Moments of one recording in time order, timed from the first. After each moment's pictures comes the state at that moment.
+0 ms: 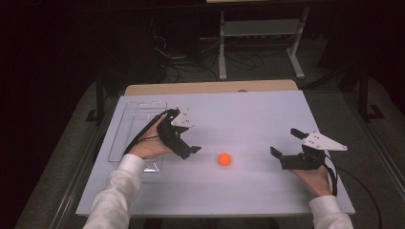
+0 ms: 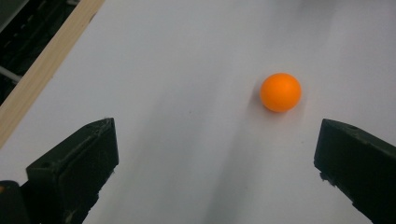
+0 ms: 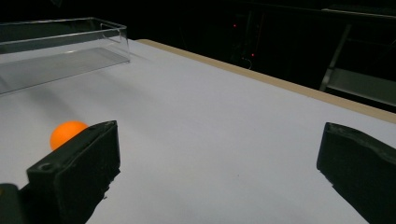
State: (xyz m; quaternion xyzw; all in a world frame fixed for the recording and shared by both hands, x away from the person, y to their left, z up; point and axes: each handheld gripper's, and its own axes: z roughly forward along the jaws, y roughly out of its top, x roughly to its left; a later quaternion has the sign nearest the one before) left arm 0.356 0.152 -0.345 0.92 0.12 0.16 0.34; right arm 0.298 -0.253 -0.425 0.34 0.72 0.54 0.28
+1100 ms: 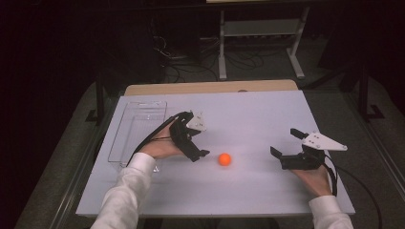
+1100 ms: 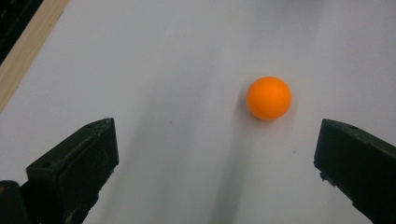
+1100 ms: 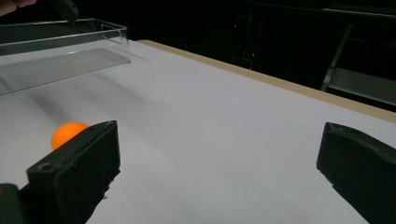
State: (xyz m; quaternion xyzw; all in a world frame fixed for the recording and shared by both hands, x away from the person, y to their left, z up) left arm 0.359 0.120 -0.356 0.94 0.09 0.14 0.31; right arm 0.299 -0.253 -0.425 0.34 0.72 0.54 0.28
